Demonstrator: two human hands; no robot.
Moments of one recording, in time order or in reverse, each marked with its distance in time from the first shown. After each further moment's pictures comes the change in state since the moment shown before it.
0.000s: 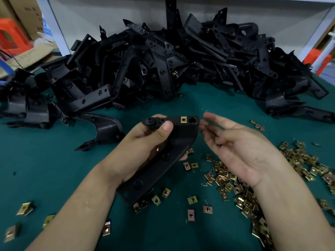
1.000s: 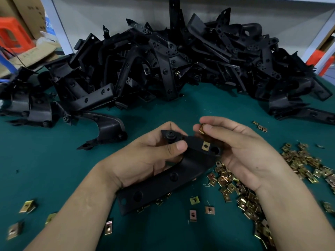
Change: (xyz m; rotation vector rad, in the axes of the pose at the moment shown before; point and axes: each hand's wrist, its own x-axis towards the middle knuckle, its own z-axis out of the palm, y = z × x) left_hand -0.006 0.001 0.005 -0.085 -0.211 -0.102; right_hand -0.017 -0.003 0.013 -0.242 -0.101 -0.042
